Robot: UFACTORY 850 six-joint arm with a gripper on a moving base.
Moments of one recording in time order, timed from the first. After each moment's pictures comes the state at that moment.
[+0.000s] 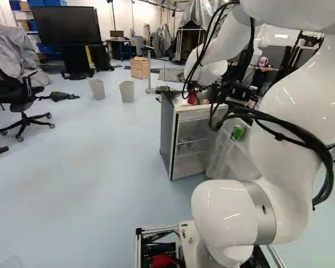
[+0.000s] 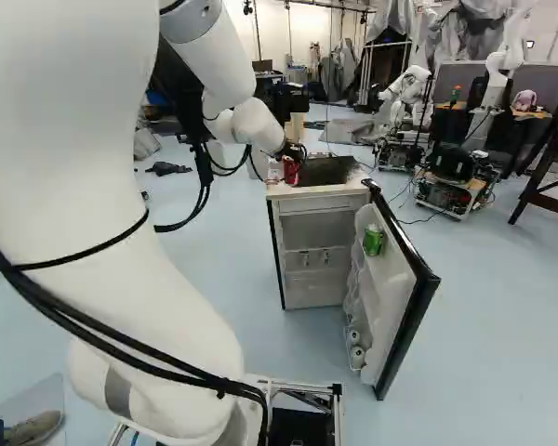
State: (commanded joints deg) arm -8.1 -5.5 -51.5 -1.6 10.9 3.0
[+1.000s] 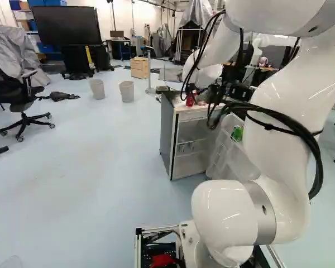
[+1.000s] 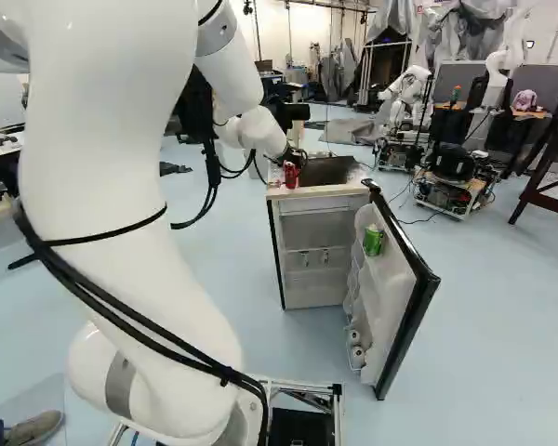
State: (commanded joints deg) arm -7.8 -11.2 -54.9 -1.6 10.9 3.0
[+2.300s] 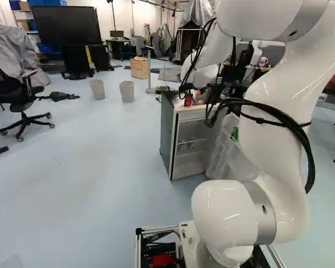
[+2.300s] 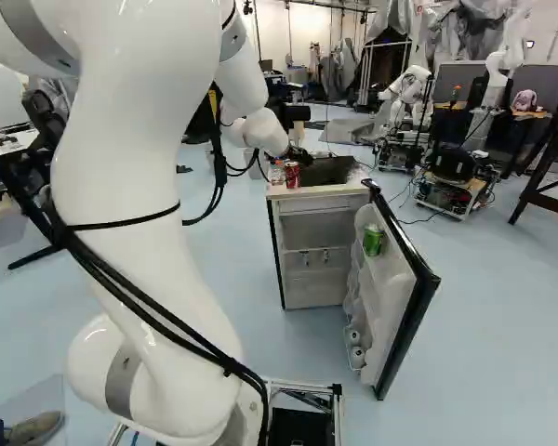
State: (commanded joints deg) arm -7.5 -15.7 -59.3 -1.6 10.9 3.0
